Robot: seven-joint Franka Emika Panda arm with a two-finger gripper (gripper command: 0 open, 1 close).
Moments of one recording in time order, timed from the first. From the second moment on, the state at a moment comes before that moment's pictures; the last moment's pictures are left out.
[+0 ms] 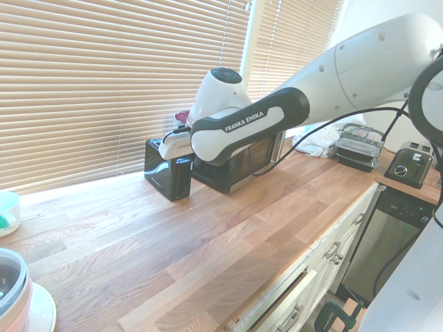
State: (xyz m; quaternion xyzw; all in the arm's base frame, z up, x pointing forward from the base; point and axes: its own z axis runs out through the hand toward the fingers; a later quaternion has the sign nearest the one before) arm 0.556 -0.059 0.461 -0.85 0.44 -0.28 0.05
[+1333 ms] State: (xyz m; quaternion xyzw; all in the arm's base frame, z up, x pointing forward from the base) arm 0.585 -0.085 0.463 -0.87 0.41 -0.28 0.02
